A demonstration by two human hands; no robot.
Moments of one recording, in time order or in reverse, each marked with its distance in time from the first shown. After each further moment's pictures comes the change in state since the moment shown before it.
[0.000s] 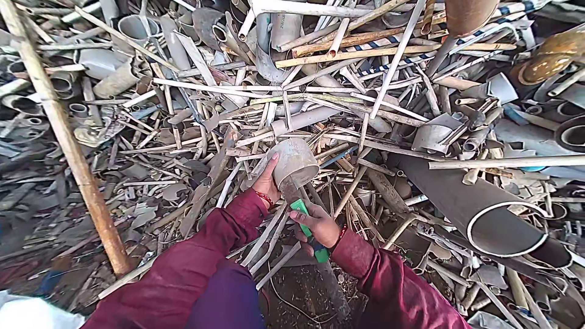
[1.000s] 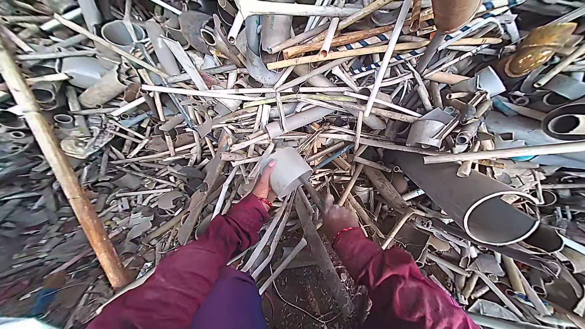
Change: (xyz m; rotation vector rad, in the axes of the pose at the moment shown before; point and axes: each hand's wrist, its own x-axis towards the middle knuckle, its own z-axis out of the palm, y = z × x) left_hand 0.012 -0.011 -0.012 0.101 0.092 0.027; right_hand -0.003 -0.040 0.008 -1.377 0.374 0.665
